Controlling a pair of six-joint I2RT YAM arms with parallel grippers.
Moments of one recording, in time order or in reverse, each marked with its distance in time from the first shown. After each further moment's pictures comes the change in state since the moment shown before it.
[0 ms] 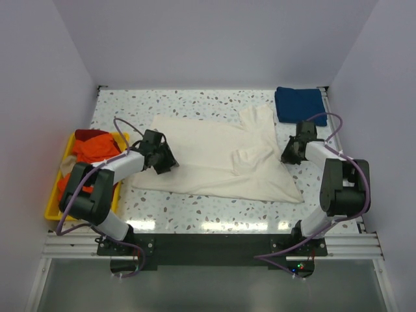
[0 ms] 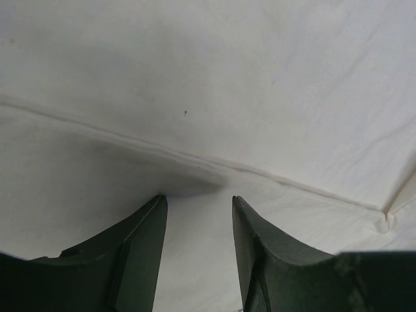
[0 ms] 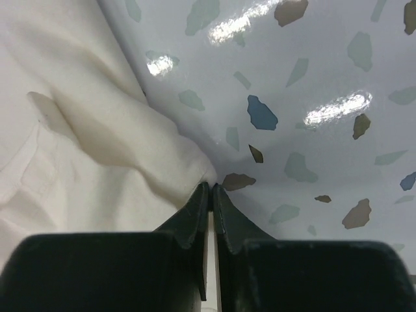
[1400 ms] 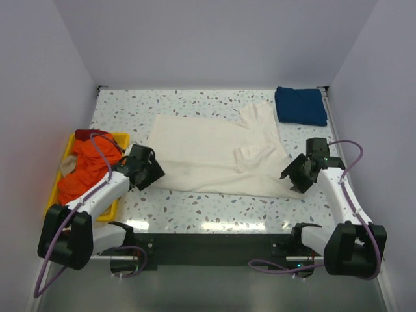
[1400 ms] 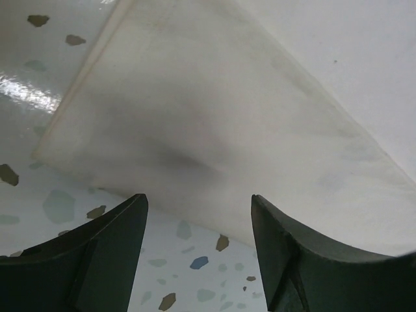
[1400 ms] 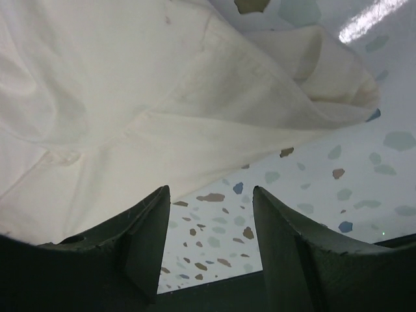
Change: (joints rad) left arm 0.014 -0.382 -0.177 -0.214 -0.209 -0.082; right arm -0.015 -0.499 -0.118 -0.516 -0.032 0.312
